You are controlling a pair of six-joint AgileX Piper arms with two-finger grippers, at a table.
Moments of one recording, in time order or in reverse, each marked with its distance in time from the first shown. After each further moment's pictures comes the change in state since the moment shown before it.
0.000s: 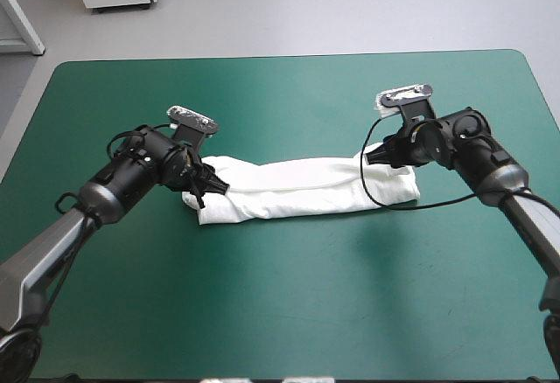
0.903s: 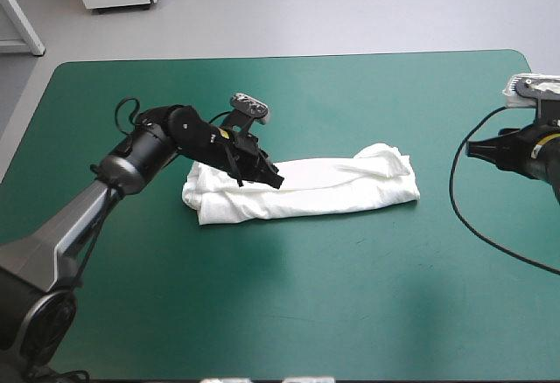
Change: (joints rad) left arm 0.000 0.141 -0.207 -0.755 0.019 0.586; right arm -0.228 -0.407 -0.007 -0.152 0.262 0.178
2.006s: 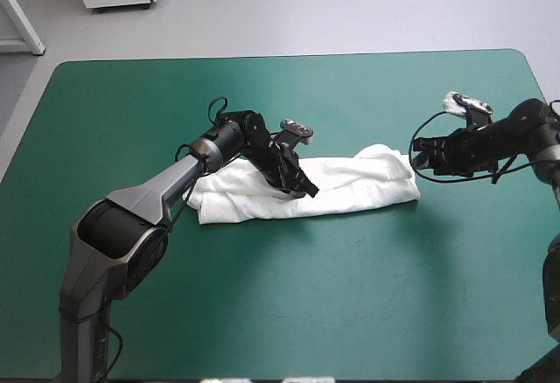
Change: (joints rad) left arm -0.069 0.462 -0.260 0.028 0.044 -0.014; right arm -0.221 0.577 0.000 0.842 -0.020 -0.585
